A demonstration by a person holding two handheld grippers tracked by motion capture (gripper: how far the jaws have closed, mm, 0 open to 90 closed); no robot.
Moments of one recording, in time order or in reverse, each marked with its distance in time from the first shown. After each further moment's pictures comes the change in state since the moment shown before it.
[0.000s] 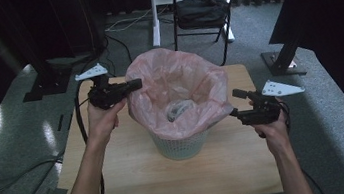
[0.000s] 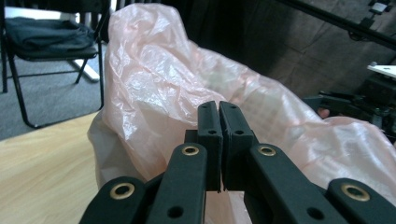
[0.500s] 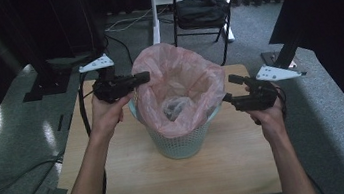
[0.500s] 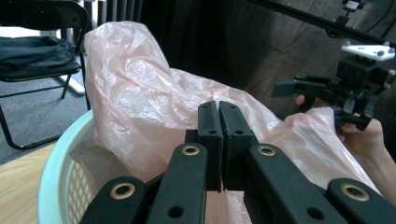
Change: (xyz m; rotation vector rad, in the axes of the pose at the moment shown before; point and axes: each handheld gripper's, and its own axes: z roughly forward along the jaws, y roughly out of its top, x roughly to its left) left arm -0.023 0.024 0.007 -0.005 -0.048 0.066; right arm 0.003 0.043 0.014 -0.006 -0.046 -0.046
